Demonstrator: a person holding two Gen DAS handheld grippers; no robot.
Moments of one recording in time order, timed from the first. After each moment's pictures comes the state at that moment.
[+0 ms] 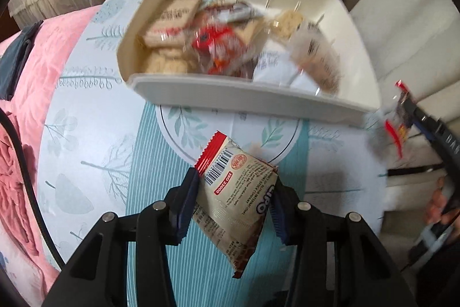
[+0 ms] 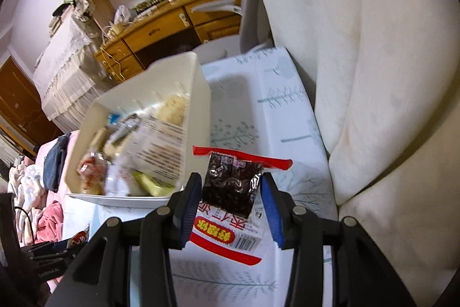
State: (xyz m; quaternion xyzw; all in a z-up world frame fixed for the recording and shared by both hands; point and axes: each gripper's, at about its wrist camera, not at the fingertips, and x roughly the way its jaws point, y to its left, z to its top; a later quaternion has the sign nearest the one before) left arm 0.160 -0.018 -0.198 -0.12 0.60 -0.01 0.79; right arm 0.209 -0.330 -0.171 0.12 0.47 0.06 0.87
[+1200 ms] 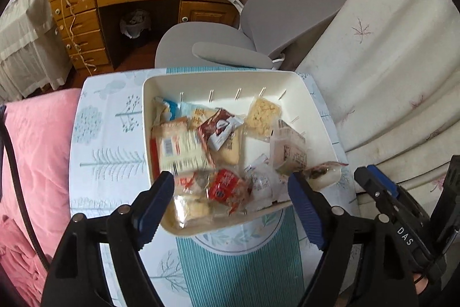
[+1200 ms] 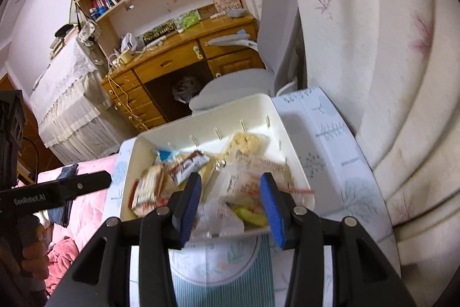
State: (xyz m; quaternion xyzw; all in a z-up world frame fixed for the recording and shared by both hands) left arm 0.277 0.042 -0.107 -0.07 0.53 -0.15 0.83; right arm 0.200 -0.195 -0.097 0.13 0.41 0.00 0.90
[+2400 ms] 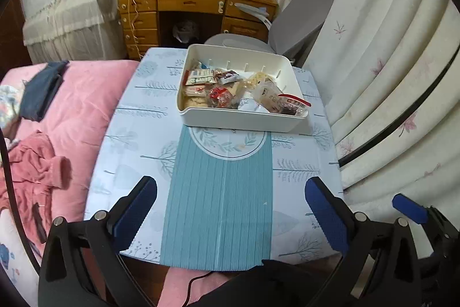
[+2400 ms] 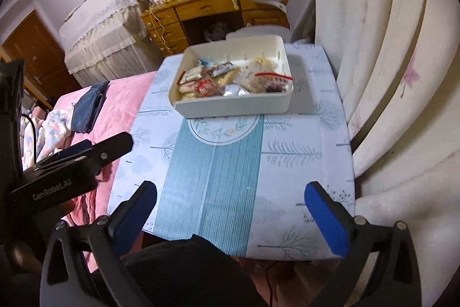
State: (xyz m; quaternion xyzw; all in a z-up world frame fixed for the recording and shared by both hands) left arm 0.010 -0.009 -0.030 -0.09 0.48 -0.02 0.87; right arm -0.015 -0.195 -0.013 0.04 0.50 0.10 0.86
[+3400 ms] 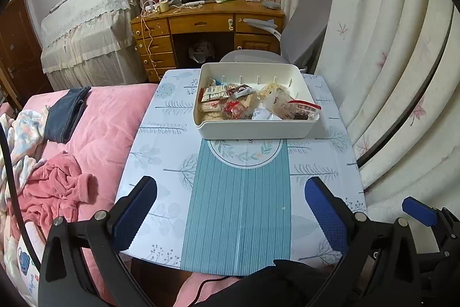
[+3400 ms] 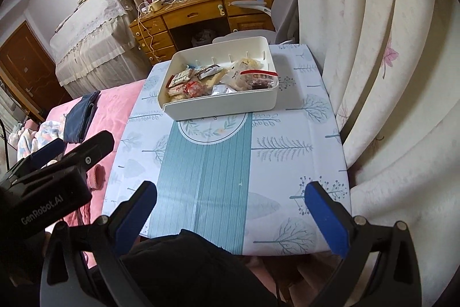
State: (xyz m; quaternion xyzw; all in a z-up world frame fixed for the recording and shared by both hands) left arm -0.012 -0.035 -0.016 -0.02 0.45 0.03 0.89; right arm -0.031 -0.205 -0.027 0.06 0.50 0.06 0.86
